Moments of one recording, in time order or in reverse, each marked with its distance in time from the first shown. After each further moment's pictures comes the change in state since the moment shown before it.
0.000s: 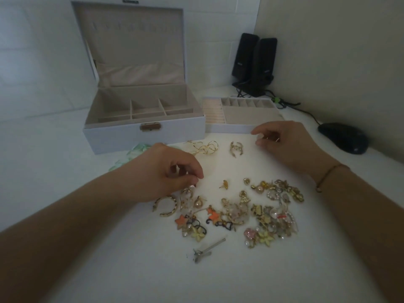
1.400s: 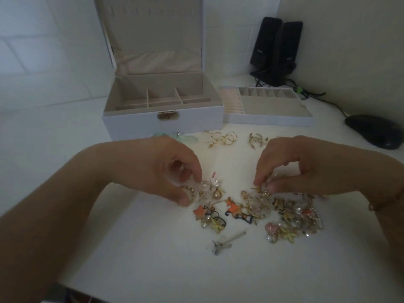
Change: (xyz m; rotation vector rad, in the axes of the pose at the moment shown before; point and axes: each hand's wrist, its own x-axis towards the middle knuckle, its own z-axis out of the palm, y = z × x) left_hand -0.015 -0.006 -0.038 0.109 -0.414 -0.018; right_hand -0.037 -0.052 -0.018 0.059 -0.625 -0.526
